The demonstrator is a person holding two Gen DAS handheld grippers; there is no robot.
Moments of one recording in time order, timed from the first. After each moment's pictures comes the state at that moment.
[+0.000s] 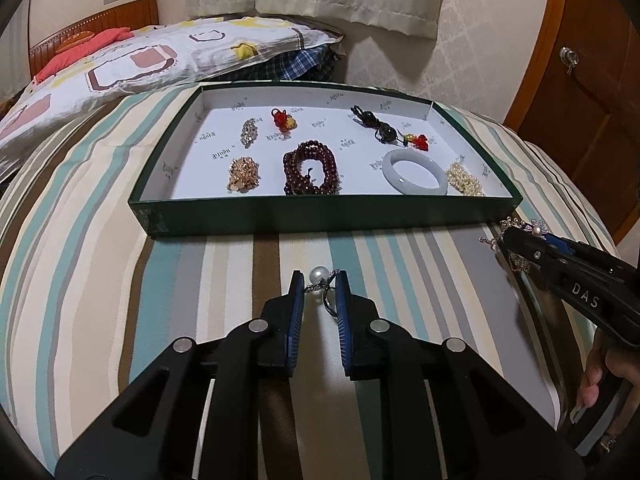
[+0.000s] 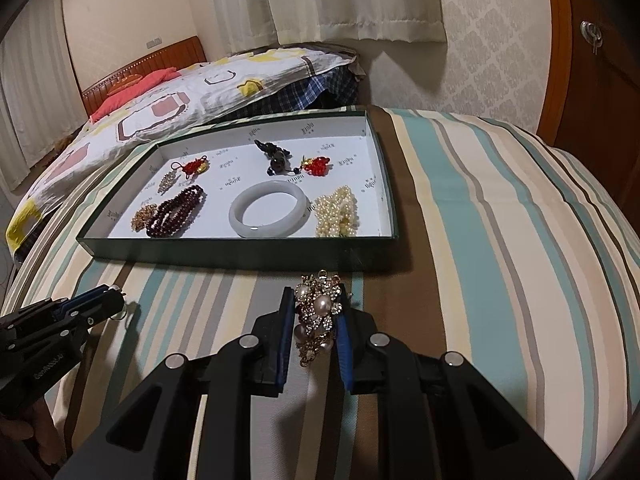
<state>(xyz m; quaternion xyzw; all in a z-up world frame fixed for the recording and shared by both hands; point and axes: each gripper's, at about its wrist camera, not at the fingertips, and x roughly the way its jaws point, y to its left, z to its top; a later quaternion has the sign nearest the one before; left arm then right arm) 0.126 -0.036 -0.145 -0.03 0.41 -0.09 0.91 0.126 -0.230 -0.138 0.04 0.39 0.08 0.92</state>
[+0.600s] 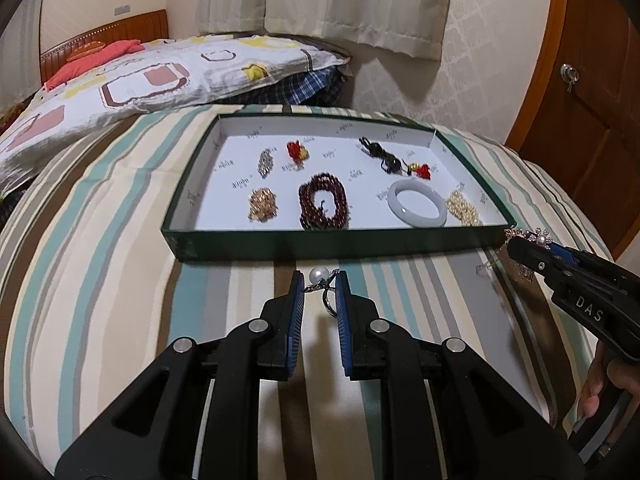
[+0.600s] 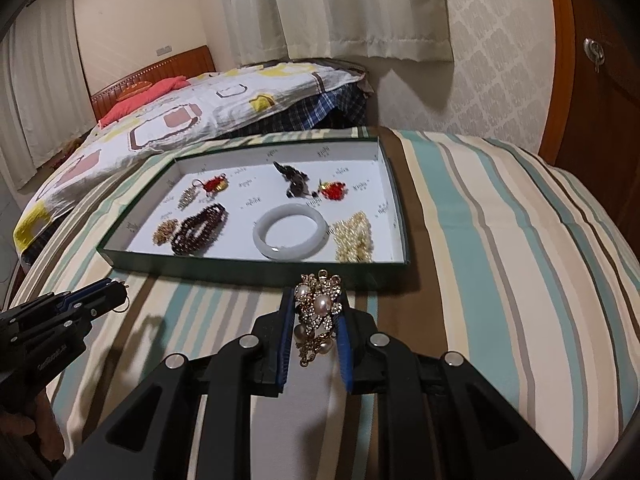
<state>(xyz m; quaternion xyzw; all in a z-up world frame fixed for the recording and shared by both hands) 0.118 -0.024 -0.119 -0.04 0.38 -0.07 0.92 0.116 -0.218 -0.113 0.03 0.37 0.09 0.93</state>
